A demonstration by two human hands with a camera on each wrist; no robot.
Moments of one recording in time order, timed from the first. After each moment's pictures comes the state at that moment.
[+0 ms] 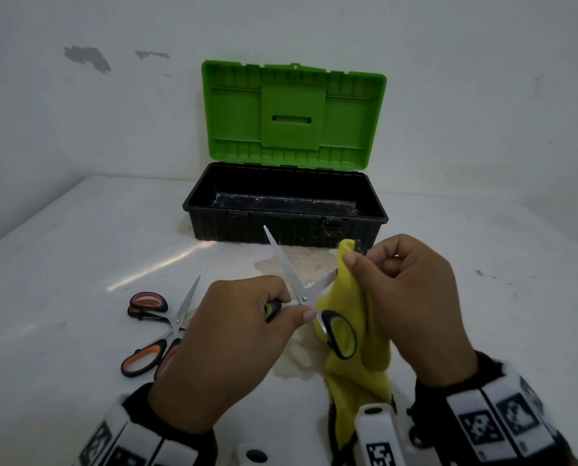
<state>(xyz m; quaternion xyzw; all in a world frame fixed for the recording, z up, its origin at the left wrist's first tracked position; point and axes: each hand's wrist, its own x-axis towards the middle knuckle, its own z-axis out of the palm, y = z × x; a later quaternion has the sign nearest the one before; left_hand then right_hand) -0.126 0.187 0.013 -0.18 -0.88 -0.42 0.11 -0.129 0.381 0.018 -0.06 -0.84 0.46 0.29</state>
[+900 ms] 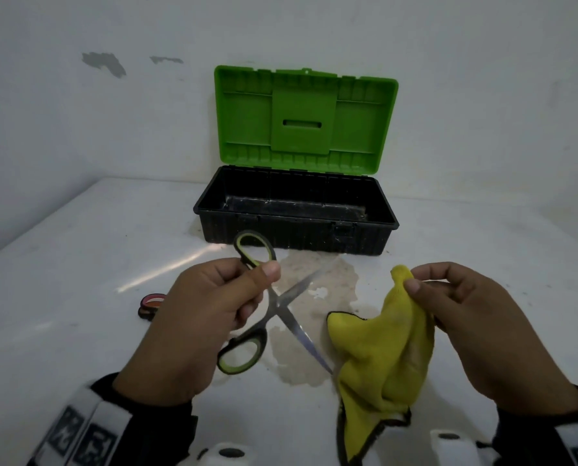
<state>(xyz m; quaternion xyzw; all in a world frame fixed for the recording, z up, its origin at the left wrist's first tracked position) -0.141 0.165 0.020 -0.02 -0.69 -0.72 -0.02 -0.110 0.431 0.017 -0.08 -0.79 0.59 0.14</state>
